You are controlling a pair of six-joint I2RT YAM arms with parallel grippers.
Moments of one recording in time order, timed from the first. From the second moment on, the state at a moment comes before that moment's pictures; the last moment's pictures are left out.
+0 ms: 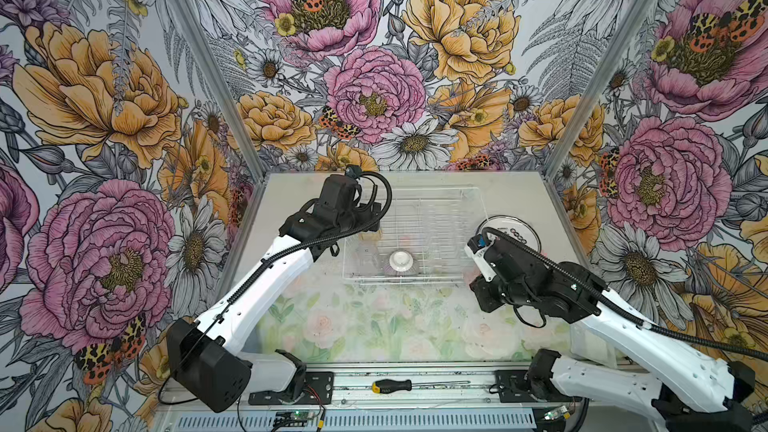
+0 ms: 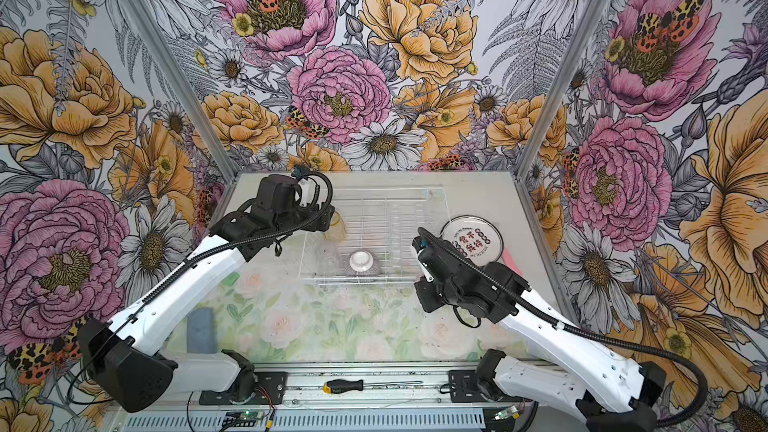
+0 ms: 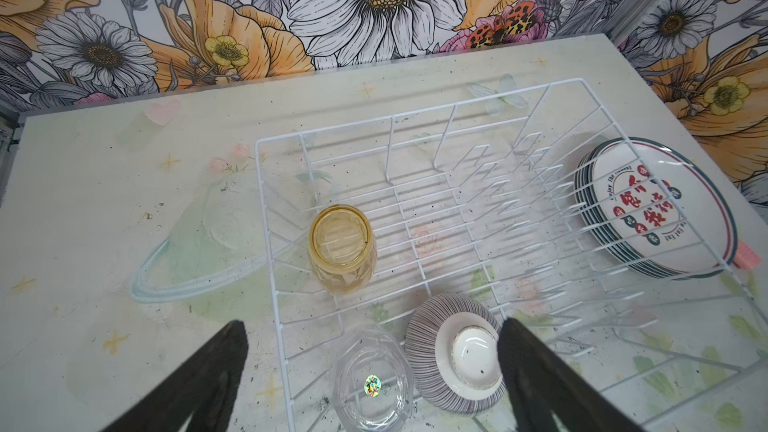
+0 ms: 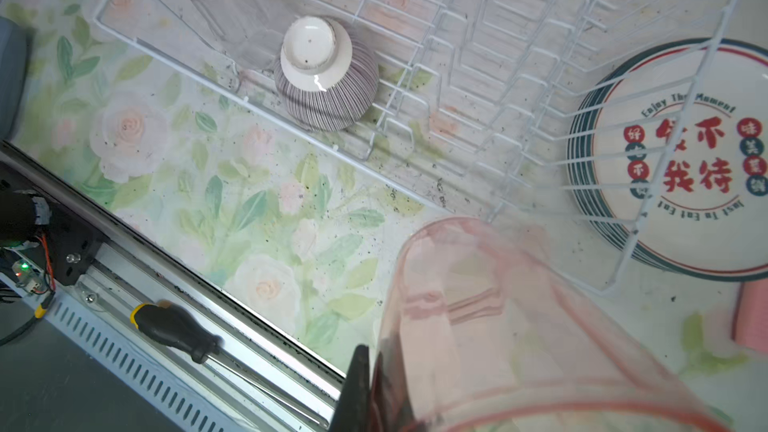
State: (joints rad) left arm -0.52 1.33 1.31 -0.62 -0.16 -0.21; right arm 0.87 1.00 1.10 -1.15 0.11 0.37
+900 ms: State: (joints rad) left arm -0.52 1.40 1.32 -0.63 -0.16 -0.18; right arm 0.90 1.37 0.96 -1.03 0.02 0.46
